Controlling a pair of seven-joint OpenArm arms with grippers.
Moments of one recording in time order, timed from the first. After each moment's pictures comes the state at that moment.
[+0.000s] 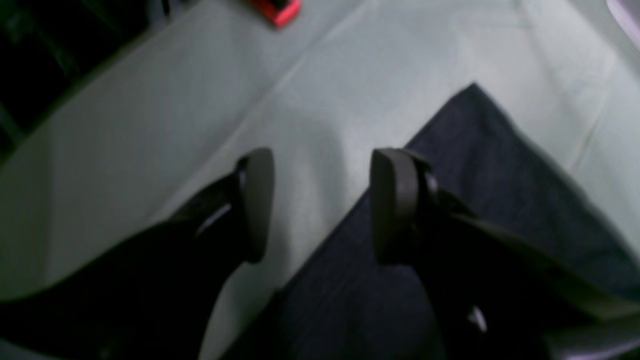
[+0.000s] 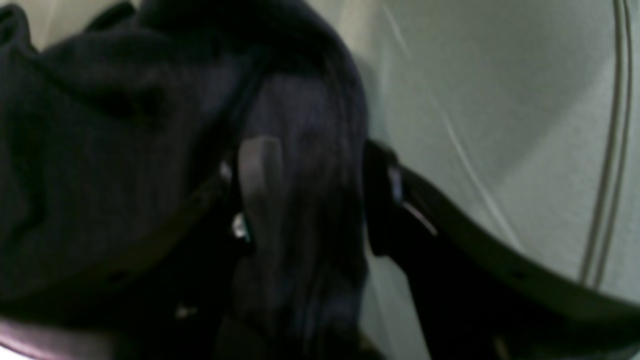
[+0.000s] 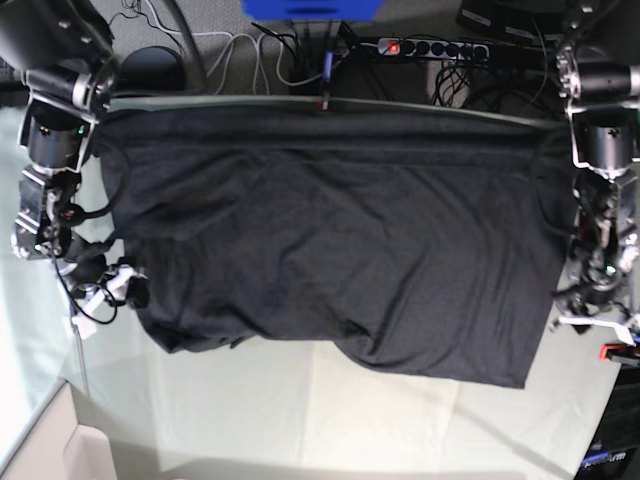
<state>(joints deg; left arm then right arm) -18.6 -22.9 -4.7 49.9 -32.9 10.3 11.5 18.3 14.4 25.2 47.8 6.6 39.4 -26.6</state>
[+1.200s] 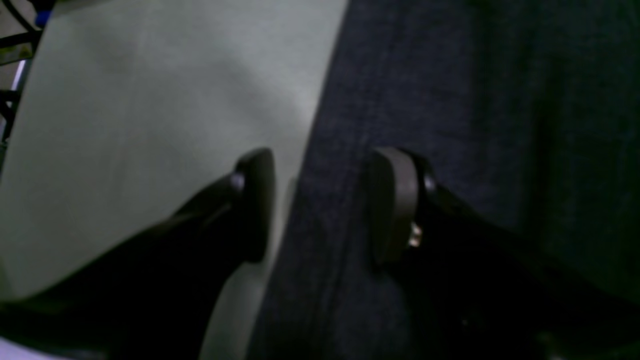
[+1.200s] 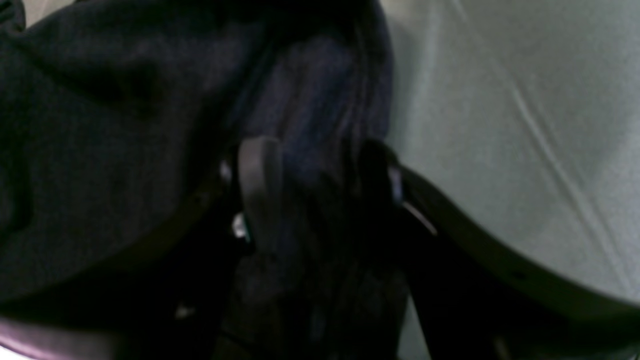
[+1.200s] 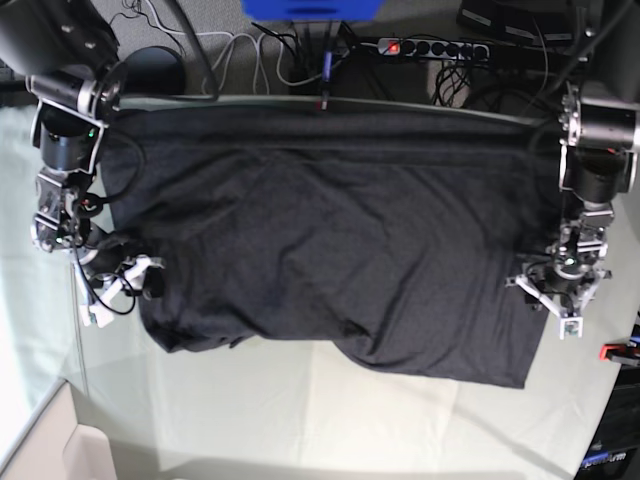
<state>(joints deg) -29.7 -21.6 7.7 20.5 -11.9 -5.4 -0.2 19.7 13.1 25.2 38.9 -0.3 39.4 -18.7</state>
